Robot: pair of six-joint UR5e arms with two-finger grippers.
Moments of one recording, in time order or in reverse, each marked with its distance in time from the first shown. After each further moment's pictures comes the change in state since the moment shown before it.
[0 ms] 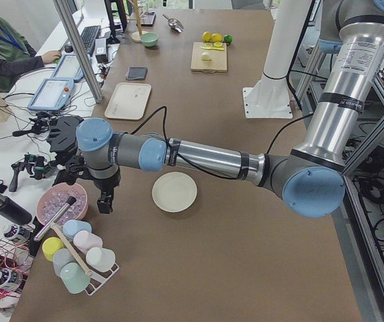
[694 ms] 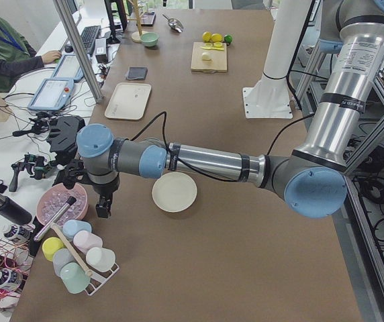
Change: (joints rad) left arm -0.008 0.006 0.030 -0.051 -0.004 -0.007; right arm -0.002 0.003 0.000 0.000 0.001 0.008
